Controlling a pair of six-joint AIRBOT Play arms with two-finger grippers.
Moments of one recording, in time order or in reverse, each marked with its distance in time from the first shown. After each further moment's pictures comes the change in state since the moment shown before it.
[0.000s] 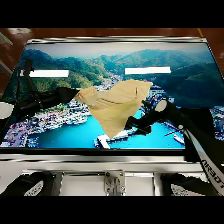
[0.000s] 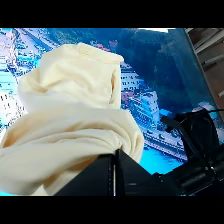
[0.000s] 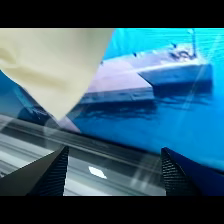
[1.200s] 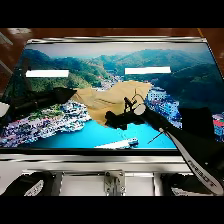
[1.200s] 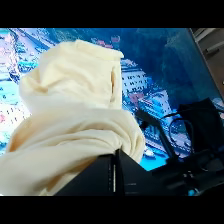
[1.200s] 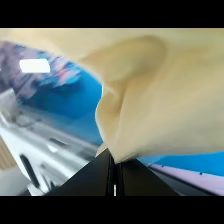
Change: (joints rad) left arm 0.063 0.024 0.027 0.002 -0.065 0.067; right arm 0.239 -0.061 0.098 0.335 -0.285 -0.044
